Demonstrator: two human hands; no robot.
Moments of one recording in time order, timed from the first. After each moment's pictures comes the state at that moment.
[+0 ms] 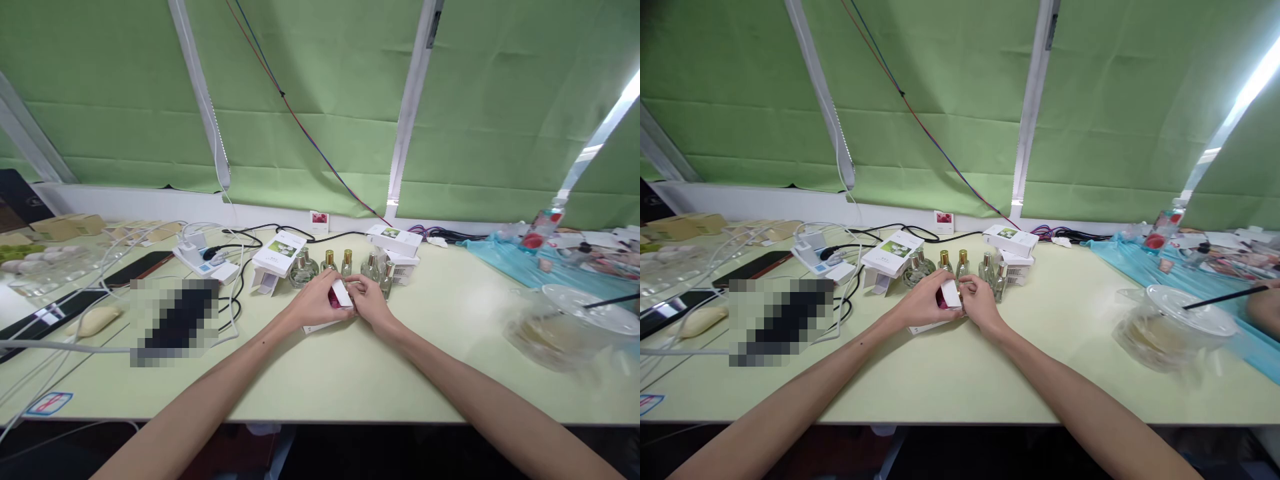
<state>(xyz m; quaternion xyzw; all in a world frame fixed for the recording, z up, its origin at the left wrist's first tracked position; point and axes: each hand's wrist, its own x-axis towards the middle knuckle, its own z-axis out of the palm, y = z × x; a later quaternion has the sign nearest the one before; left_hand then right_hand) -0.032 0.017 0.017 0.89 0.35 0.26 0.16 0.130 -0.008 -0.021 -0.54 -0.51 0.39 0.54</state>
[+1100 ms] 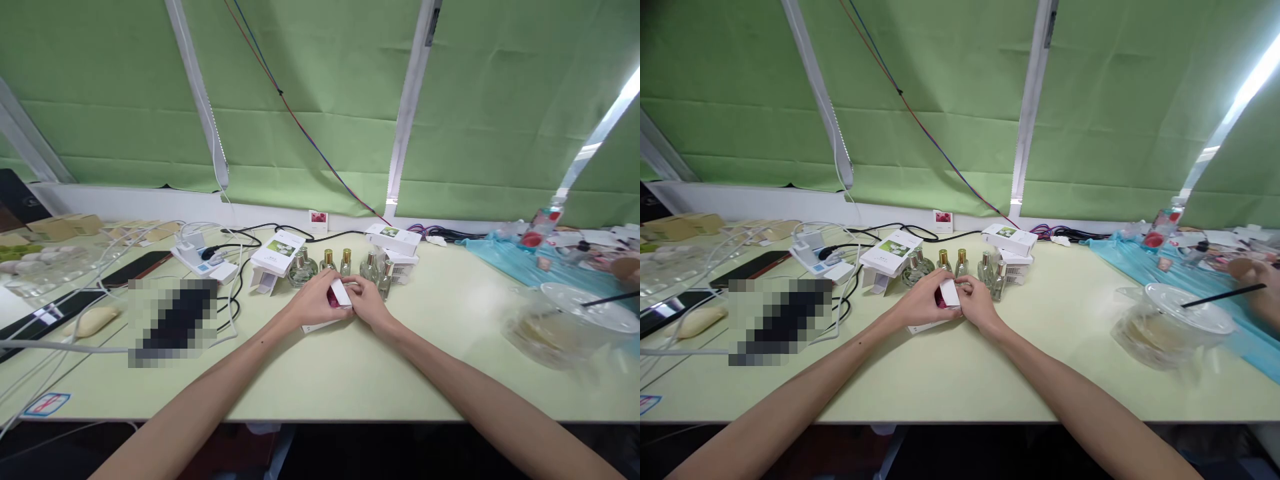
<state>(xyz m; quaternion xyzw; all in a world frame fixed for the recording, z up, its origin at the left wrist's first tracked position) -0.031 0.017 0.017 0.89 0.35 0.26 0.15 0.132 -0.009 -0.021 -0.52 -0.55 0.40 0.51</state>
